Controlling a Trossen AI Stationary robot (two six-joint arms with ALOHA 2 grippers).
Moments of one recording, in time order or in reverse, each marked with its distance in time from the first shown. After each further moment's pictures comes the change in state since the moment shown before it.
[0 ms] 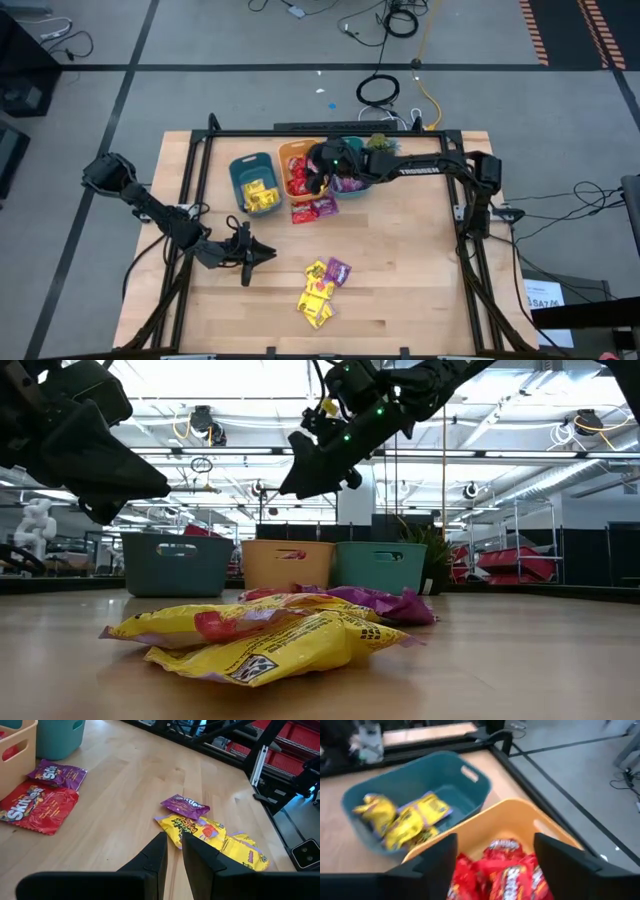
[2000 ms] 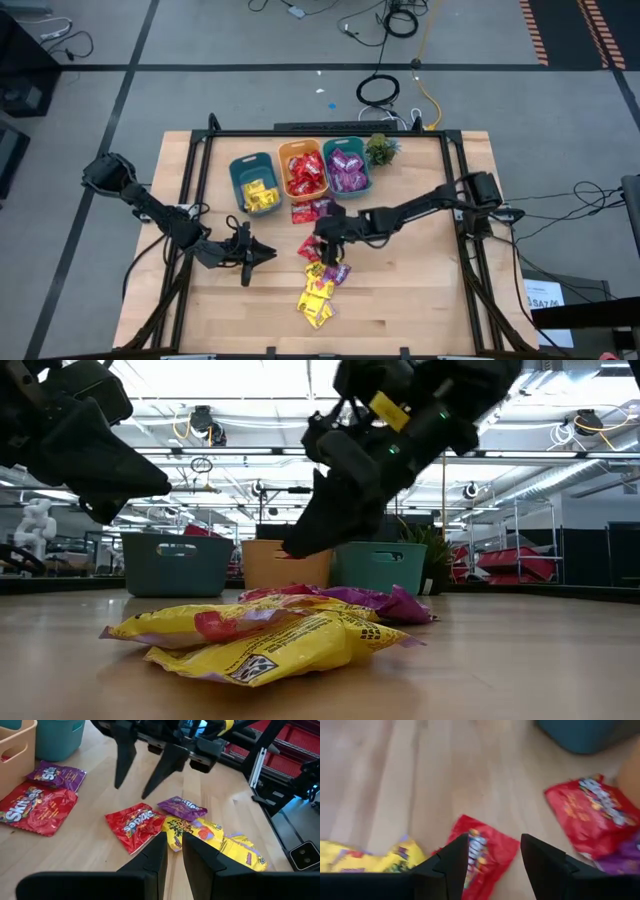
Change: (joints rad) left arm 0.000 0.000 0.000 0.012 0.000 0.000; right arm 0.374 0.046 -0.244 0.072 -0.092 0.205
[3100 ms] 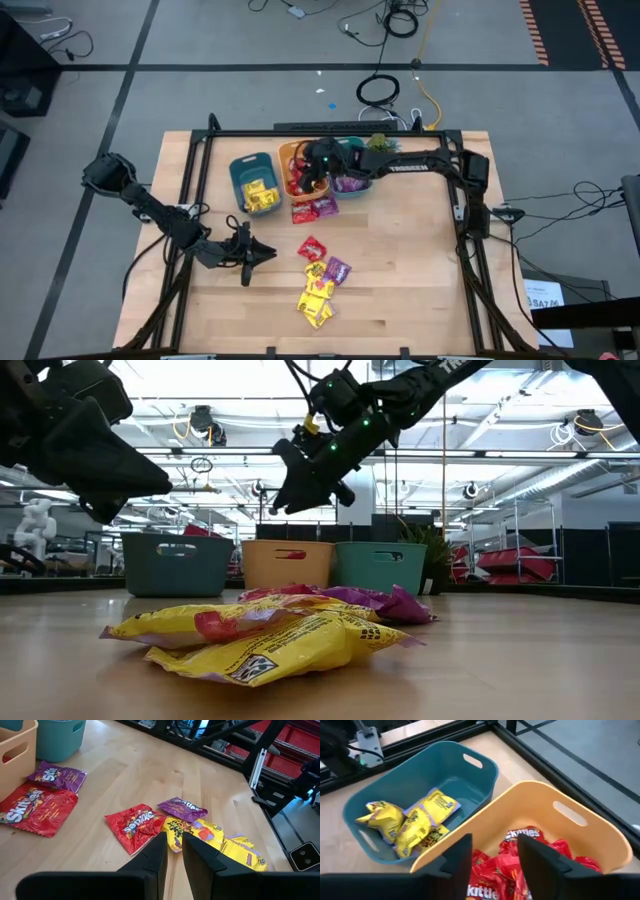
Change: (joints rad) left arm 0.000 0.000 0.000 0.002 -0.005 0.002; right arm -0.391 0.051 0.351 -0.170 0.013 -0.024
